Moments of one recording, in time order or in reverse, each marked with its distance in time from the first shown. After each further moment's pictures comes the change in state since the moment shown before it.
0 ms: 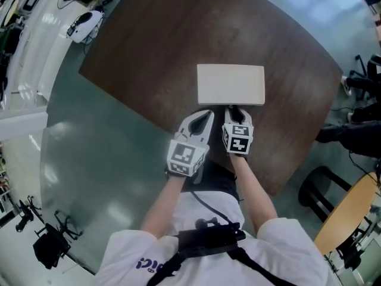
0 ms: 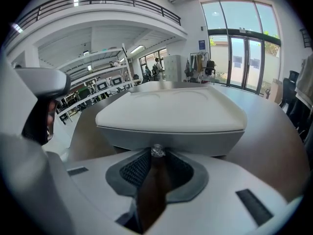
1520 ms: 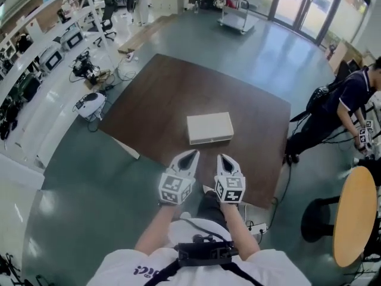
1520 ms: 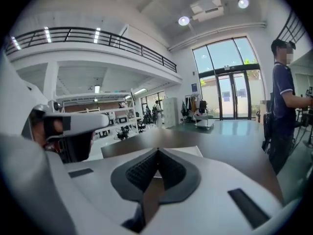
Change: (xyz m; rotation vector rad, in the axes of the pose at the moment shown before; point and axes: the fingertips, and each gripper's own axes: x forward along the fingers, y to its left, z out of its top) left arm -0.173 -0.106 0.047 0.203 -0.277 -0.121; right arm -0.260 0.076 0.008 -0.004 -0.537 -0.008
